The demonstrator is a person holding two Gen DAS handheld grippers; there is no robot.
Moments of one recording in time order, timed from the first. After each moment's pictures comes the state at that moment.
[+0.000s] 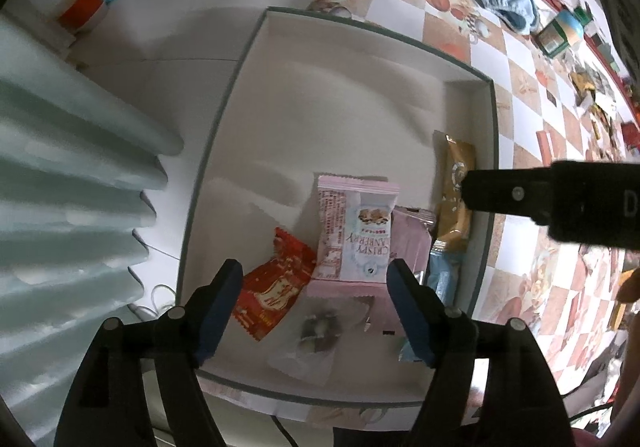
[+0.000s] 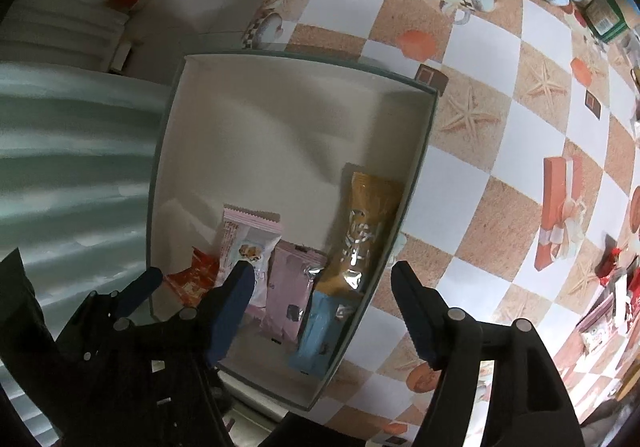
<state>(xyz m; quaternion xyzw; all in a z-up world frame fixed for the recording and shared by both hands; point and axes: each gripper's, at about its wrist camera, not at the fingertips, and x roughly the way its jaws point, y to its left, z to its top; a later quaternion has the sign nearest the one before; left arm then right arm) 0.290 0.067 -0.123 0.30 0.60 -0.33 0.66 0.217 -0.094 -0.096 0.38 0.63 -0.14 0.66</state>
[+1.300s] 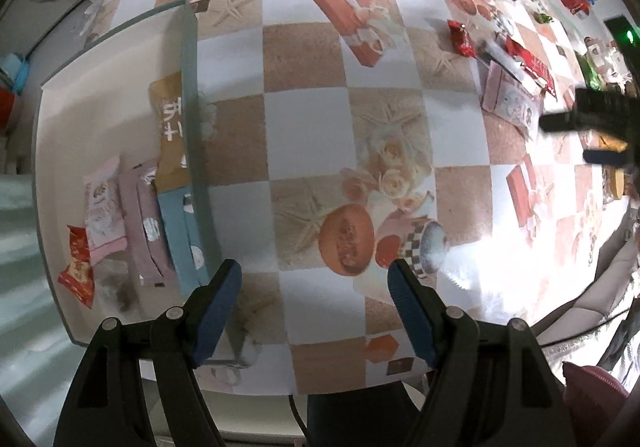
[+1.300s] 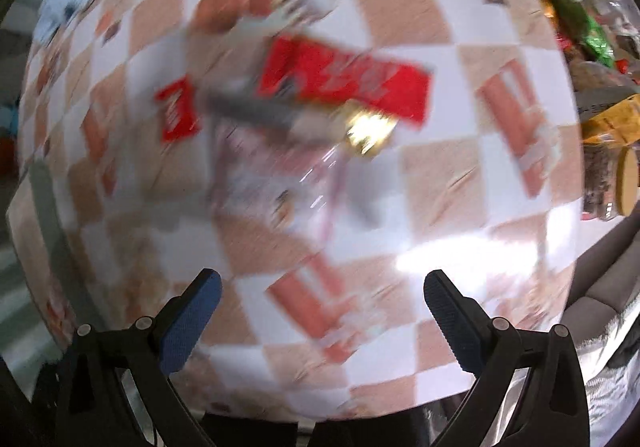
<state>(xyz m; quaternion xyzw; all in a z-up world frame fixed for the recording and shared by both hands) 0.090 0.001 -0.134 0.44 0.57 -0.44 0.54 -0.150 -0.231 -0.153 0.51 0.58 -0.39 0.50</state>
